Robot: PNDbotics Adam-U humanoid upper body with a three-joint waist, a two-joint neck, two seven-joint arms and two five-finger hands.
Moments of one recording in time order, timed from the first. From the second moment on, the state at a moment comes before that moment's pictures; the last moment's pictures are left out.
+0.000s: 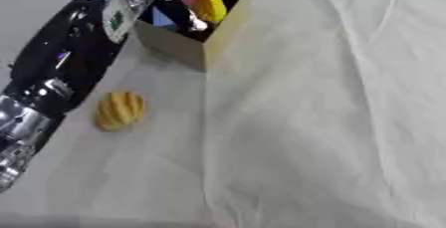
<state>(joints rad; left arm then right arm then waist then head) -1.31 0.18 -0.18 -0.74 -1.04 -0.17 -0.38 -0.73 -0.62 0.12 -1.99 0.07 -0.02 0.14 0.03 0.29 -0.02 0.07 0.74</state>
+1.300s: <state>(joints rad) -1.26 0.52 -0.47 -0.98 -0.76 -0.23 -0.45 -0.68 -0.64 0.10 -1.99 0.08 -0.01 0.12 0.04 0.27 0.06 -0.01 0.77</state>
